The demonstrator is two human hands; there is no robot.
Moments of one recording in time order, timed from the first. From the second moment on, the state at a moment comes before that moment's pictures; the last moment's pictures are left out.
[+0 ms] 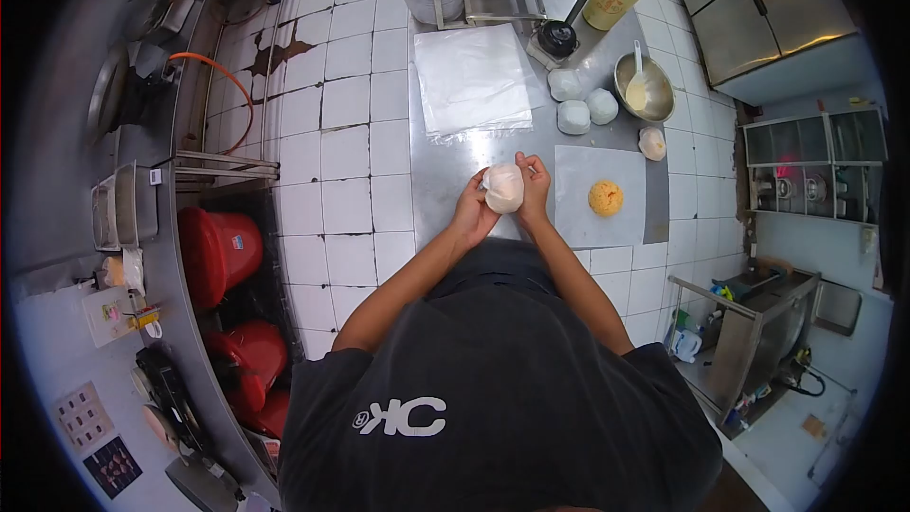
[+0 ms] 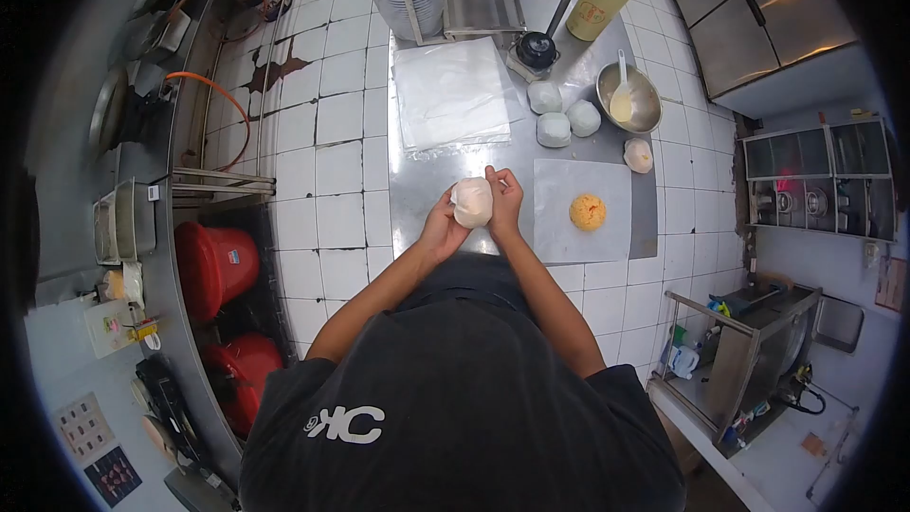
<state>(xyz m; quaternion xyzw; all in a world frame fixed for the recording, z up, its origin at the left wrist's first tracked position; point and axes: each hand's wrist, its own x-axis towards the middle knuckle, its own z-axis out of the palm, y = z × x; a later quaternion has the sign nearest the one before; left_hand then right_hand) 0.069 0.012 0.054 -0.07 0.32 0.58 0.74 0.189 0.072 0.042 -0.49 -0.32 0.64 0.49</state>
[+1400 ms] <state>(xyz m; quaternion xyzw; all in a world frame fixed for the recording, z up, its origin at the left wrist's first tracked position) 0.067 0.030 0.120 0.29 0.46 0.61 0.58 0.170 0.097 0.110 -0.40 -0.31 0.80 0.32</state>
